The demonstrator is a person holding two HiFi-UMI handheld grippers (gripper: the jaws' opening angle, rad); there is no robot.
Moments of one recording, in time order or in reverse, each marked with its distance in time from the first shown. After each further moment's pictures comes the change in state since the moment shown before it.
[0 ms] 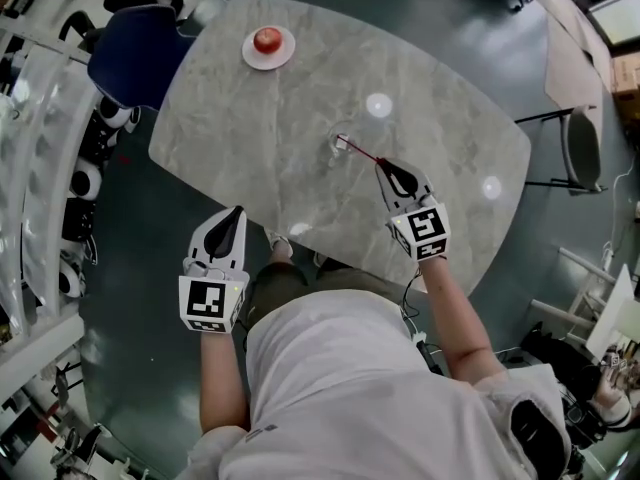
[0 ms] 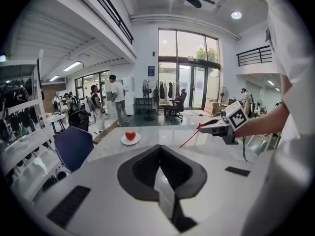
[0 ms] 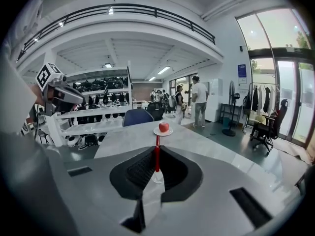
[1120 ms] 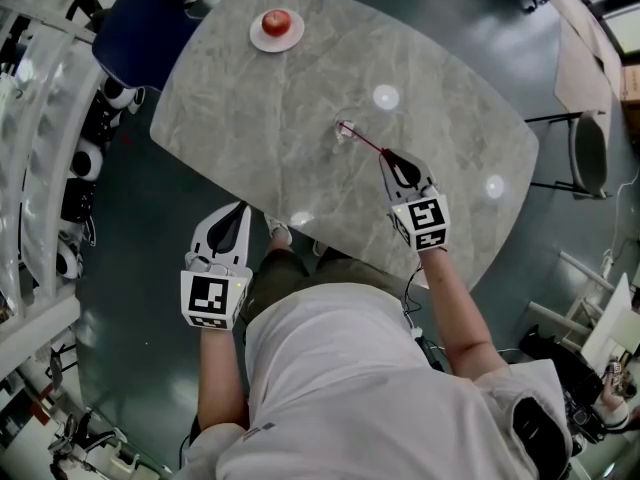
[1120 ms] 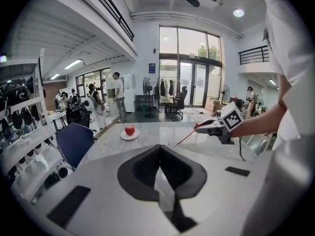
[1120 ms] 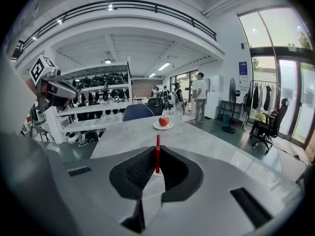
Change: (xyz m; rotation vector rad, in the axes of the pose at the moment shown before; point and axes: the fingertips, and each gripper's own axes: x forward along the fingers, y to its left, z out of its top) left arm -0.009 -0.016 -0.018 -0.012 0.035 0.011; right arm 0.009 0.001 -0.027 -0.005 0.043 0.004
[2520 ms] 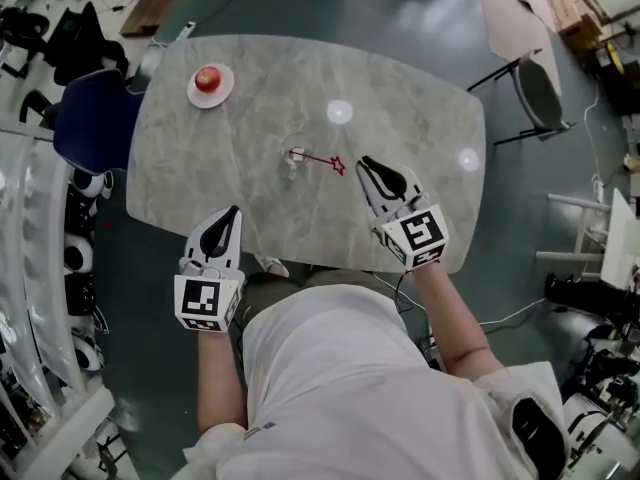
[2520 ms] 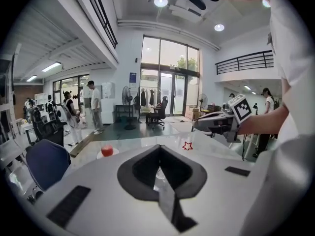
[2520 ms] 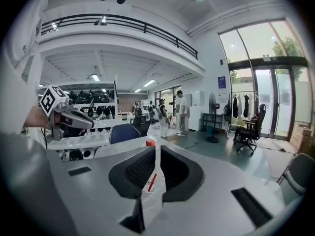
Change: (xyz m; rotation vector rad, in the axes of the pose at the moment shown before) left arm 0.042 -0.011 0.061 0.093 -0.138 -0.235; right arm -0.085 -0.005 0.082 0.080 -0.178 -0.178
